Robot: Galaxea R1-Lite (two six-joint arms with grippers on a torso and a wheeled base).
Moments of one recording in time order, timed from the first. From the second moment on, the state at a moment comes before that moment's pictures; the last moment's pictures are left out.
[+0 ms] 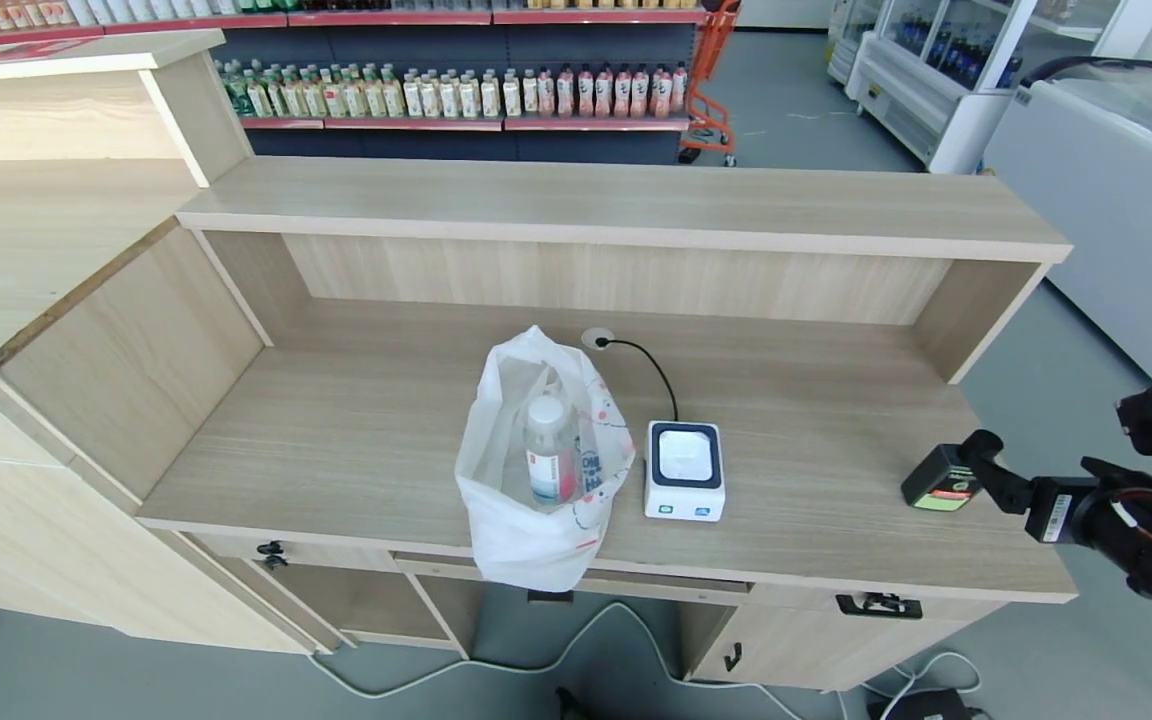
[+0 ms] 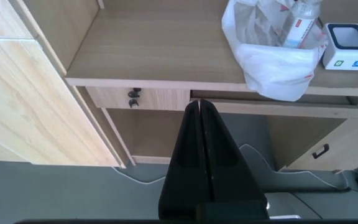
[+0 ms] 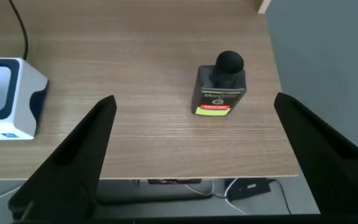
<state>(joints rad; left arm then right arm) 0.00 0.00 0.00 0.00 -0.05 0.02 -0.12 1.67 -0.21 -1.29 0.01 -0.07</state>
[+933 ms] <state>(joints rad) 0.00 0.00 0.00 0.00 -0.05 0.02 -0.15 1.74 -0.21 -1.29 0.03 -0.16</state>
